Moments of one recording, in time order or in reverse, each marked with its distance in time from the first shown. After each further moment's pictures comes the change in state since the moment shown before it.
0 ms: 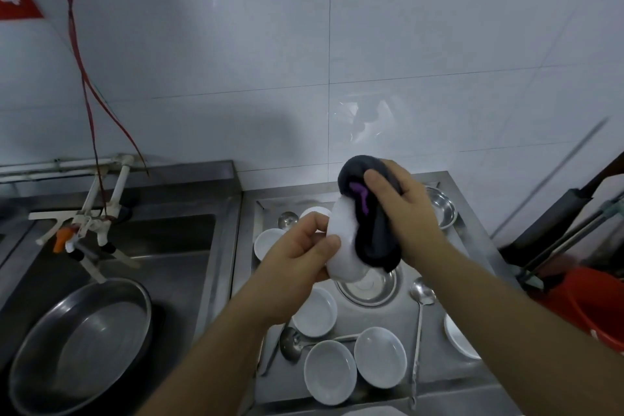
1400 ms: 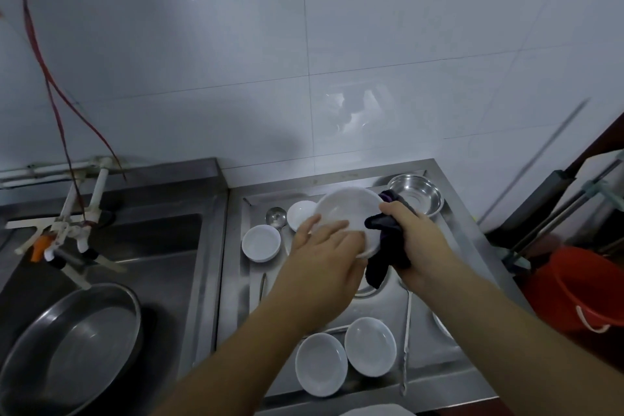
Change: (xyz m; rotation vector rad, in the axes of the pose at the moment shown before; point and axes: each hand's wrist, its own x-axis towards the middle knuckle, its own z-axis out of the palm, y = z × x) left_hand 0.024 -0.046 0.039 1.360 0.005 0.460; right_hand -0.026 0.045 -0.048 0.488 0.281 0.580
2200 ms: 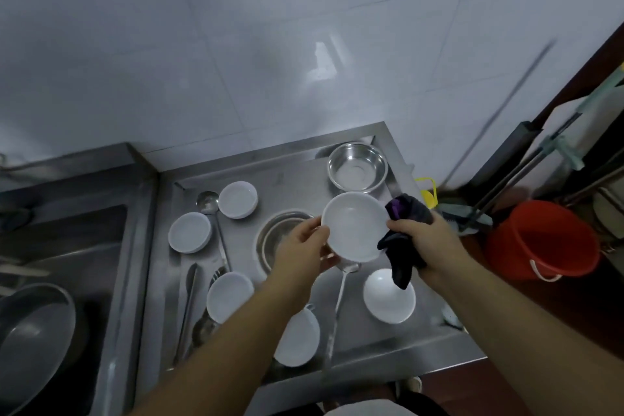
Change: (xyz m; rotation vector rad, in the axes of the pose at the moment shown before) left_hand 0.117 0.091 0.155 -1.340 0.004 -1.160; right_hand 0.094 -0.064 -0.222 -0.214 0.231 0.050
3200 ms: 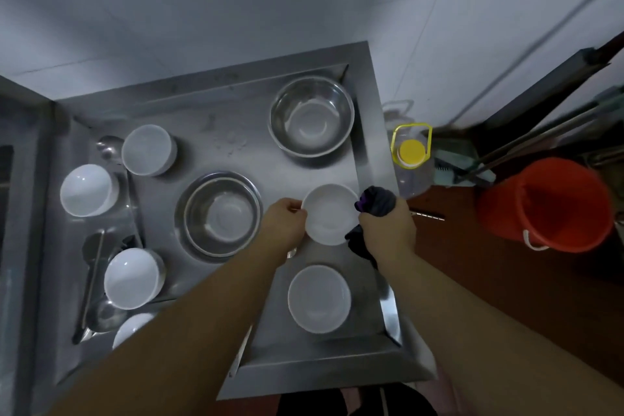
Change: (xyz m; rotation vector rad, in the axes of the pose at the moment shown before) left_hand 0.208 -0.122 0.101 0.585 0.267 -0.242; right_hand 0.197 0.079 -0.085 -0.637 0.191 0.088
